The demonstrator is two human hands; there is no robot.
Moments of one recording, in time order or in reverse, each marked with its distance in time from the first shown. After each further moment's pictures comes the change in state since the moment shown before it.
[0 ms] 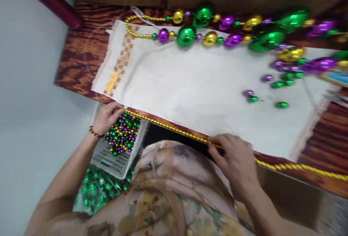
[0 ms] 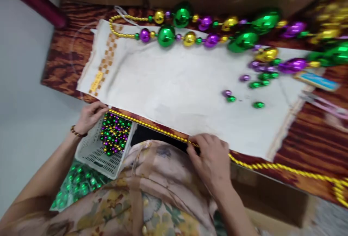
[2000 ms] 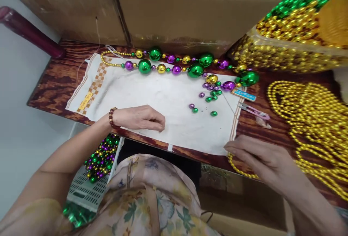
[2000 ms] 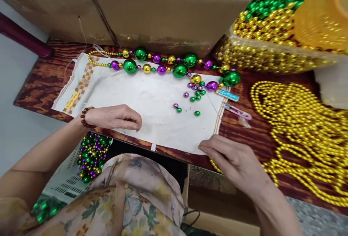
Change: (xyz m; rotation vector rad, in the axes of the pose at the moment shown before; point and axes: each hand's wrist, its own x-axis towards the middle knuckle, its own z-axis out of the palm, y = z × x) left_hand 0.102 0.235 0.067 -0.142 -1.001 0.553; right_hand 0.003 0.101 -0.143 0.267 0.062 -0.273
